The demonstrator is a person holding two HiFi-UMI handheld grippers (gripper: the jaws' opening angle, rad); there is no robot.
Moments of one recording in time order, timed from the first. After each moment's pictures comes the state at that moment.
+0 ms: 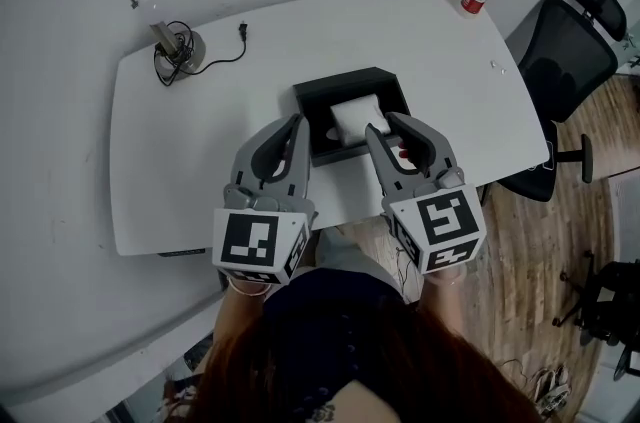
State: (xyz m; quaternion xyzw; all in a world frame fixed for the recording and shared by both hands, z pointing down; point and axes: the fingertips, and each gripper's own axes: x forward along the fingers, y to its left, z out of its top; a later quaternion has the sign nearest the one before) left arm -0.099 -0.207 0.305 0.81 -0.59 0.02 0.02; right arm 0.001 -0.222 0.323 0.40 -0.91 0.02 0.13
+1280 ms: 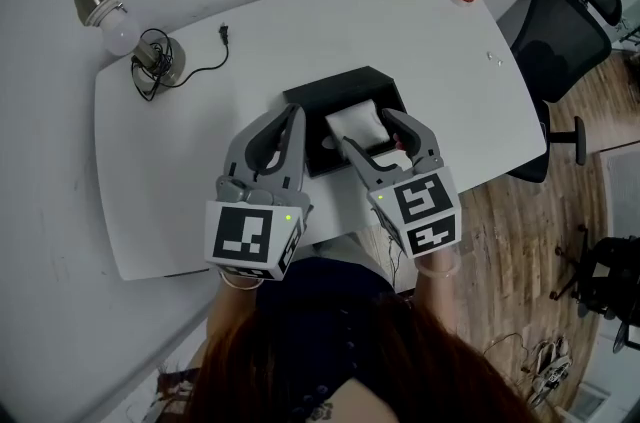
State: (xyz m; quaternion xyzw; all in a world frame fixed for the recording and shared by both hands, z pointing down) left arm -0.108 -0.262 0.307 0.83 -0.55 0.04 0.04; right arm -0.020 -0.262 0.378 0.39 -0.89 0.07 0.24
